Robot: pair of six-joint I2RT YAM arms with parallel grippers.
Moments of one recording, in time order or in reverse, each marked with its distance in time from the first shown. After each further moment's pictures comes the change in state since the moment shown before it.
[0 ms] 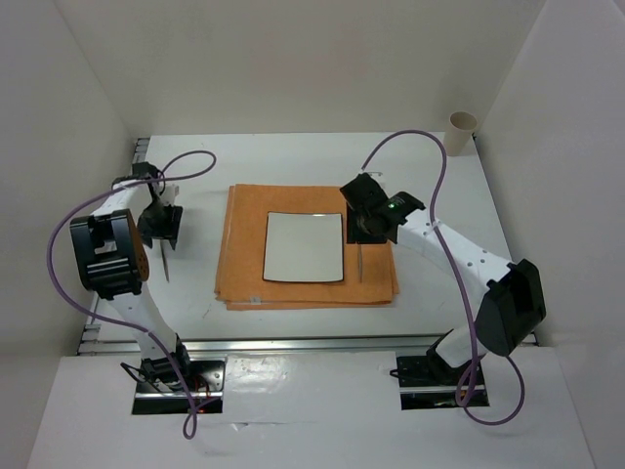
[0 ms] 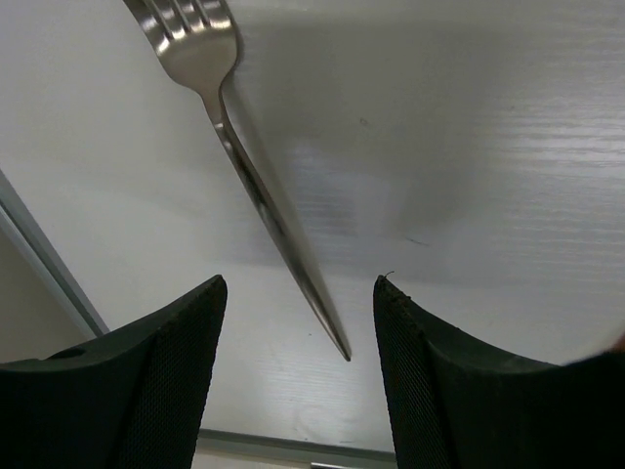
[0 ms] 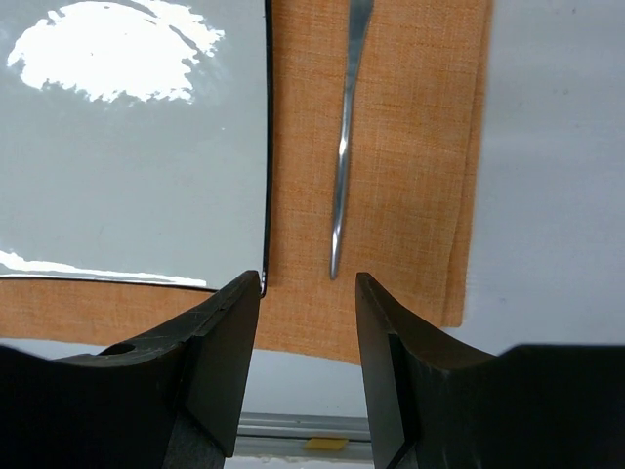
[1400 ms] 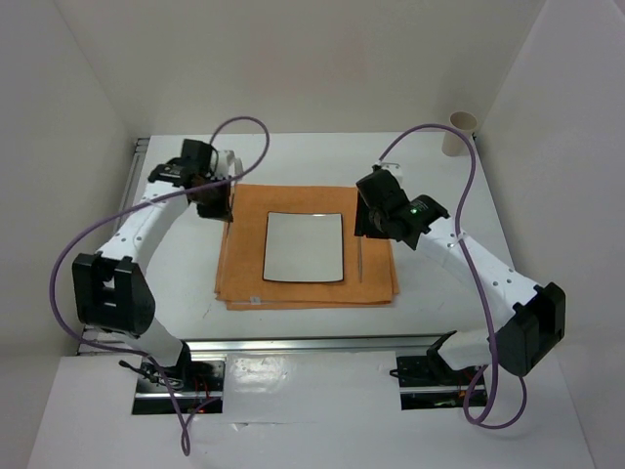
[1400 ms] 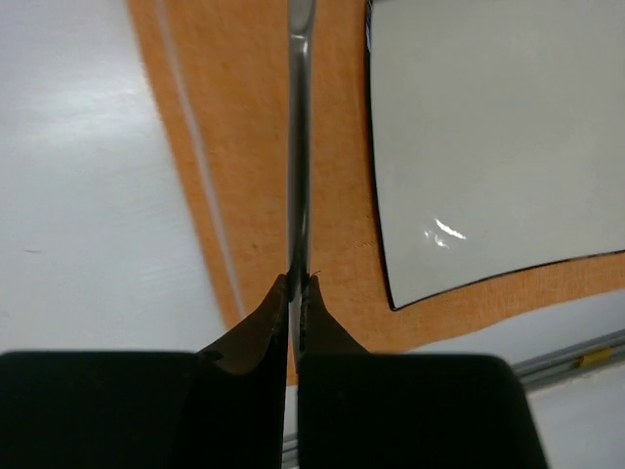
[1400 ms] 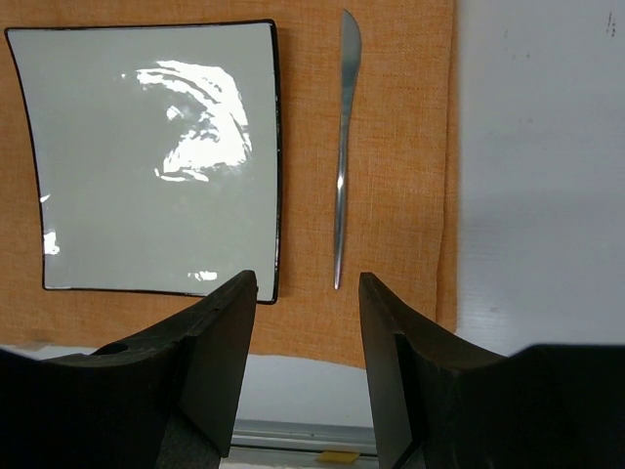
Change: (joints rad) left arm -0.378 -0.318 0.052 -0.010 0.255 -0.347; right arm -0.032 -0.135 -0.018 0.024 0.027 0.003
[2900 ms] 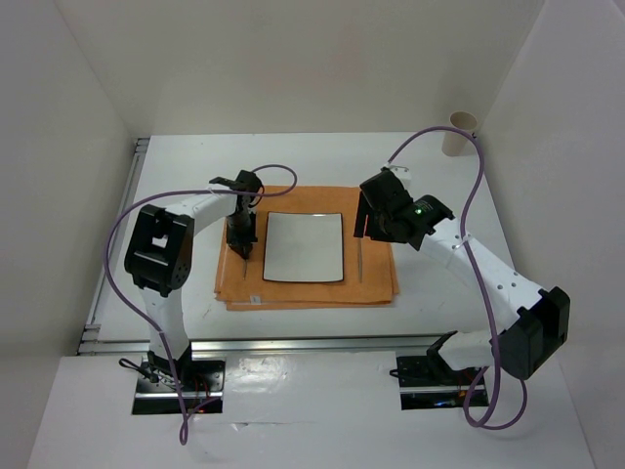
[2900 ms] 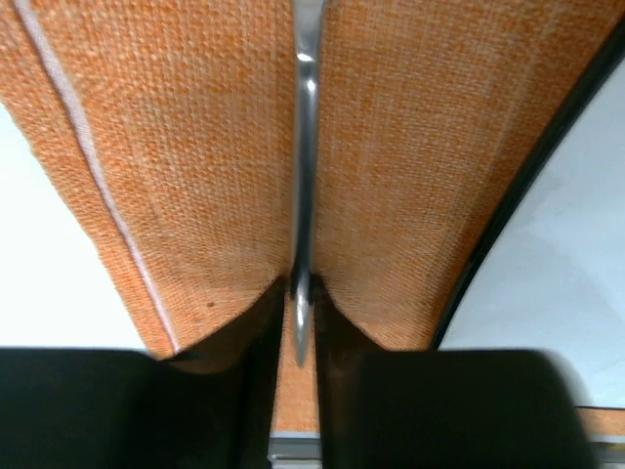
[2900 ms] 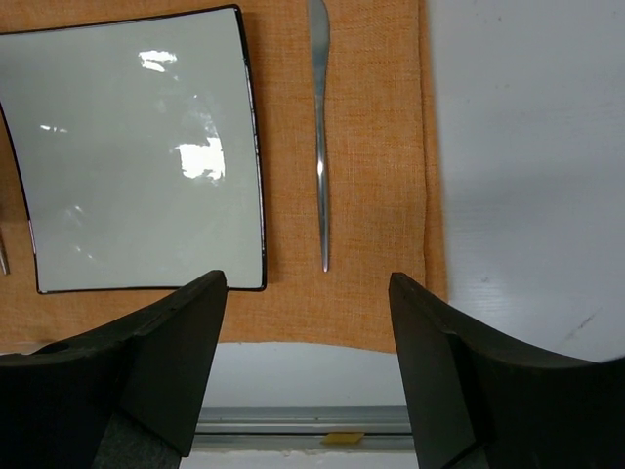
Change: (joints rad) left arm -0.198 0.385 -0.039 -0.031 -0.212 -0.283; right arm -0.008 -0.021 0.008 -0.075 0.023 0.071
